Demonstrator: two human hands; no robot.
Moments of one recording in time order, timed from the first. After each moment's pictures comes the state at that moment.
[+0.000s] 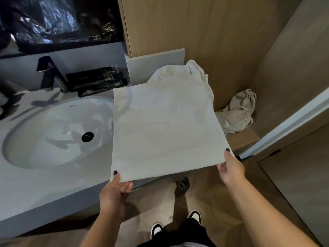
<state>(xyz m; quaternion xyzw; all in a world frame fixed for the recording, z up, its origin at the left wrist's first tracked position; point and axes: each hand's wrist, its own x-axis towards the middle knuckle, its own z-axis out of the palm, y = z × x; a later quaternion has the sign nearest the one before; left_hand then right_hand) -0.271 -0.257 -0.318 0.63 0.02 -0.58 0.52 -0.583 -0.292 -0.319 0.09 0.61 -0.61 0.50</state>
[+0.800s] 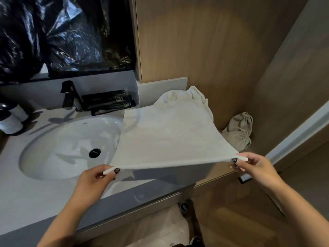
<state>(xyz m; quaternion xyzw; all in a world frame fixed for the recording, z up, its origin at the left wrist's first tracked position) -0.183 -0.280 -0.251 0.65 -0.54 -0.38 0.38 -0.639 -0.275 -0.238 -0.46 0.66 -0.42 0.42</state>
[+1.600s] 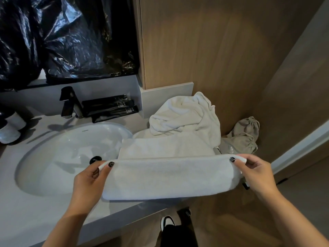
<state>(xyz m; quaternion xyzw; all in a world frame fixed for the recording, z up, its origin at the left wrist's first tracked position) -0.180 -0.323 -0.248 0.64 -0.50 -0.35 0.47 -0.602 -0.316 -0.244 -0.47 0.64 -0.51 0.33</state>
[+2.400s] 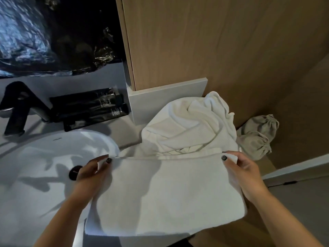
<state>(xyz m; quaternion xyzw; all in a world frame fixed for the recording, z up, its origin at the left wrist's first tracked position) -0.195 -0.495 -0.327 0.74 -0.41 -0.40 0.34 -0.602 -0.476 -0.297 -0.36 0.61 -0.50 0.50</state>
